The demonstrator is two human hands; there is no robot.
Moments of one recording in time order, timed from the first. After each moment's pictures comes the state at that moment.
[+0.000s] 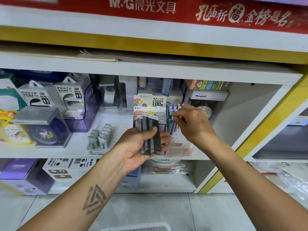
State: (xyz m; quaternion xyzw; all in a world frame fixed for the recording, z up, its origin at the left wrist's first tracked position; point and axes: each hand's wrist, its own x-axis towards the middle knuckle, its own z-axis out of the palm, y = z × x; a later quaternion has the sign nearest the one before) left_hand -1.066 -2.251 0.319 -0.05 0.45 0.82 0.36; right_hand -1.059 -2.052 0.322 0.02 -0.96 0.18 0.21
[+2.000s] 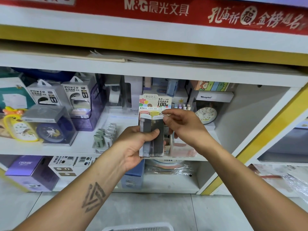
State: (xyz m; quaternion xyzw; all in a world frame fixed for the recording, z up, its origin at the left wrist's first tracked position) left_hand -1.069 -2.265 0.322 -0.04 0.54 0.79 0.30; right_hand -1.055 -2.090 0.330 -0.03 -0.85 0.51 0.09
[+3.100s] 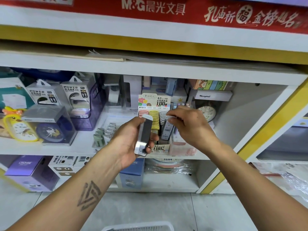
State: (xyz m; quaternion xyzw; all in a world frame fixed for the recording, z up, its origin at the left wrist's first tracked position) left_hand -1.071 -2.272 0.332 -0.03 0.56 0.76 0.33; right_hand -1.053 -2.070 0.331 0.13 -0.93 0.24 0.24
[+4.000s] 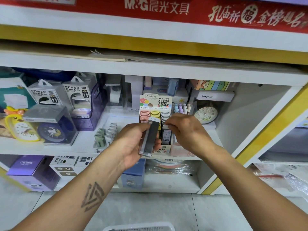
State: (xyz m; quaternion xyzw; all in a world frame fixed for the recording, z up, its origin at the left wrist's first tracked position) left_hand -1.073 -2.269 0.326 -0.05 0.55 0.78 0.29; right_hand -1.055 -2.078 0.318 0.13 -0.96 0.18 0.17
